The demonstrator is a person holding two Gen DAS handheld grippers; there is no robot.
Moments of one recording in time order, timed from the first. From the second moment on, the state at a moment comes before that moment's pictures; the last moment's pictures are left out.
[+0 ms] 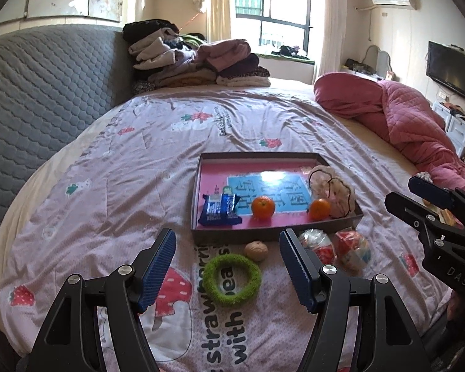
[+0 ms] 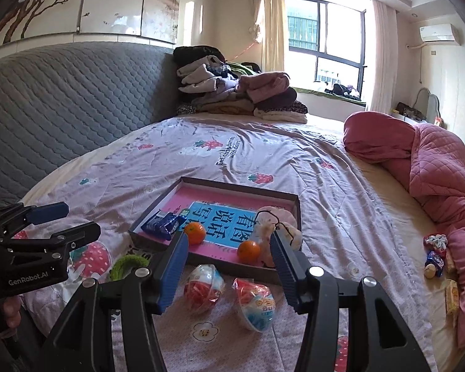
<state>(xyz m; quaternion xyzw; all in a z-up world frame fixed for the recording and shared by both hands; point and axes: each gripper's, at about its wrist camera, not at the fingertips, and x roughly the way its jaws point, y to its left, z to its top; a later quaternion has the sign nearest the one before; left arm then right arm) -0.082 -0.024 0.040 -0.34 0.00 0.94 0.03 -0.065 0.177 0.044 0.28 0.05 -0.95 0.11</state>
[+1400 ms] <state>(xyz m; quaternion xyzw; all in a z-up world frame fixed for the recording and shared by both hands) -0.083 -0.044 -0.032 -0.39 0.00 0.92 0.02 -0.069 0.136 -0.017 0.32 0.08 -0.93 0.13</state>
